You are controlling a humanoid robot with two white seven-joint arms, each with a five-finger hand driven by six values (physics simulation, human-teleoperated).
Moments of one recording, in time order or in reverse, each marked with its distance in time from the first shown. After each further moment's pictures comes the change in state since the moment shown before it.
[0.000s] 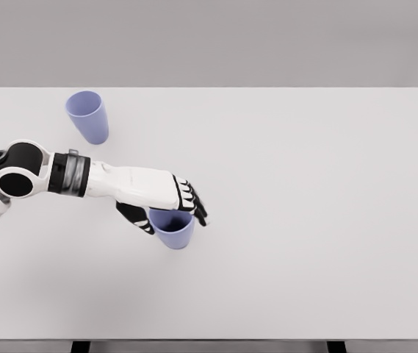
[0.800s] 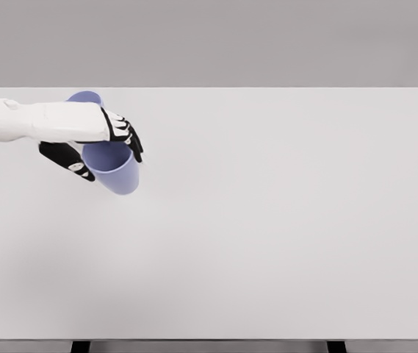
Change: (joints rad) left arm -0.126 0.253 0.088 -0.016 0.218 -0.003 -0.014; right arm 0.000 0.000 0.000 0.000 0.000 0.000 0.000
